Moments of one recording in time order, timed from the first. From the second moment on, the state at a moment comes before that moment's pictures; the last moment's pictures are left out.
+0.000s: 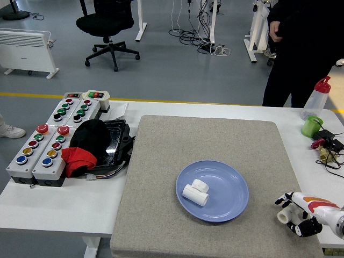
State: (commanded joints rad) left arm -0.17 0.05 -1.13 -0.18 0.64 0.34 0.20; right arm 0.30 -0.60 1.00 1.64 -1.76 0.27 -0.42
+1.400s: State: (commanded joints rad) left arm -0.18 0.05 -1.13 -0.18 0.64 0.34 0.20; right arm 0.70 -0.35 0.71 1.41 -1.78 0.20 -0.29
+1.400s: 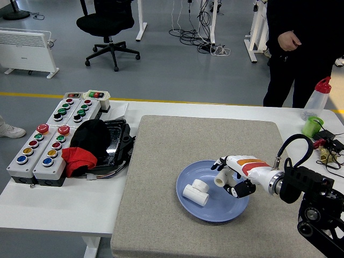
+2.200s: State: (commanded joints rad) left arm -0.18 0.05 -1.13 -0.18 0.65 0.34 0.21; right arm 0.68 -0.34 0.72 1.37 -1.82 0.15 -0.25
